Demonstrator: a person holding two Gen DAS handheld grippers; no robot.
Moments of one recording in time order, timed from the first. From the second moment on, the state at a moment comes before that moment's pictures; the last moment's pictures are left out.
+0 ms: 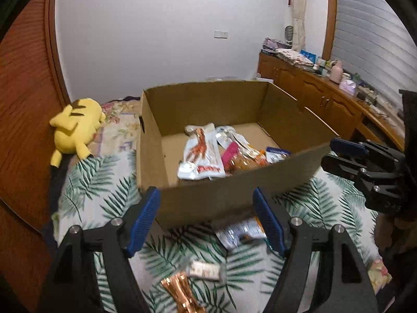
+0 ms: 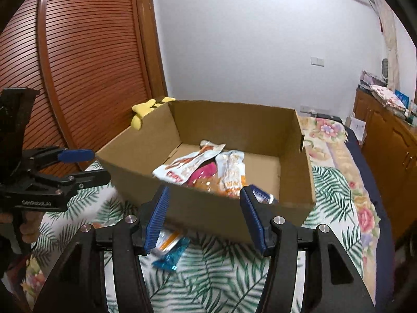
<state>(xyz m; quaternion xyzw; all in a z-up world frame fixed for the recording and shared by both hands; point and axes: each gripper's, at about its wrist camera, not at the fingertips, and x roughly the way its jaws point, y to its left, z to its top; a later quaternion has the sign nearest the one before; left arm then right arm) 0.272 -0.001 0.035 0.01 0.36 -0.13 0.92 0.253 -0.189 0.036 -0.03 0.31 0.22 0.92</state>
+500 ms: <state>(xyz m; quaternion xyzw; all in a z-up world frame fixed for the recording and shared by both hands) 0.225 0.028 -0.036 0.00 0.42 -0.15 0.90 0.231 -0.153 -0.019 -0.04 0.35 0.24 0.90</state>
